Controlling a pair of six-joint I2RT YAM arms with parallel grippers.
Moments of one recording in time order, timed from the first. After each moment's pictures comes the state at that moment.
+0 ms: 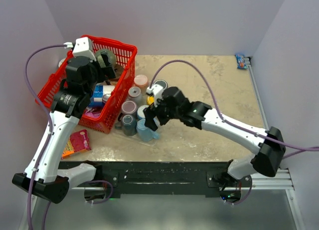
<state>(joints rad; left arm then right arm) -0.30 1.14 1.45 -0.57 -0.34 -0.29 0.91 1.42 1.24 -0.42 -0.12 0.19</state>
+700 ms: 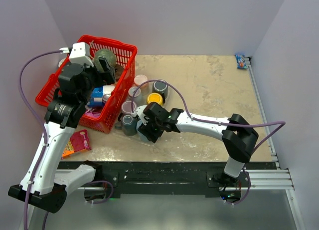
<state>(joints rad) -0.30 1.03 1.38 -0.54 -0.25 -0.28 1.02 1.73 1.24 -0.48 -0.07 0.00</state>
